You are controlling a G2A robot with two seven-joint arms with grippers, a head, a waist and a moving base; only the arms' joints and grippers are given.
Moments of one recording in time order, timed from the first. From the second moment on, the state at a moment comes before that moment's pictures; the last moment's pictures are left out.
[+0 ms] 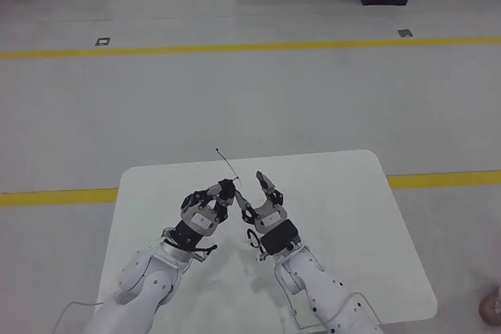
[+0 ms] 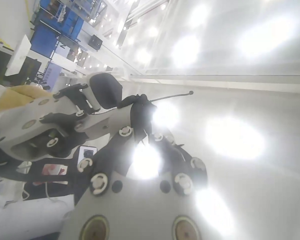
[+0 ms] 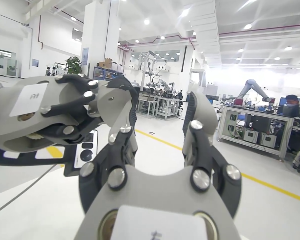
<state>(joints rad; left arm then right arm) 1.54 -1.15 -1.12 -1.90 -1.20 -0.04 -0.41 -1.42 -1.37 0.96 -1.53 -1.57 0.08 -0.79</state>
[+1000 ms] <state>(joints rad) 1.56 -1.16 -1.13 -1.89 -1.17 -0.03 -0.43 -1.42 -1.37 0.95 -1.53 -1.57 0.08 -0.78</state>
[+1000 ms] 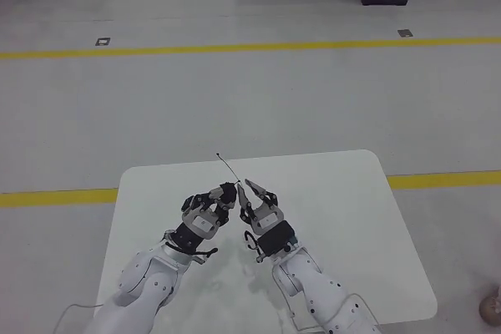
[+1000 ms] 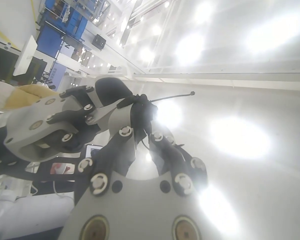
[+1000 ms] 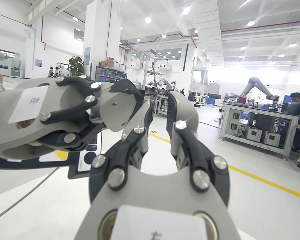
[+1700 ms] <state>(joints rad) 1.55 -1.17 -1.13 -1.88 -1.15 -0.03 -0.43 -1.42 -1.37 0.94 -1.51 -1.57 0.07 -0.78</state>
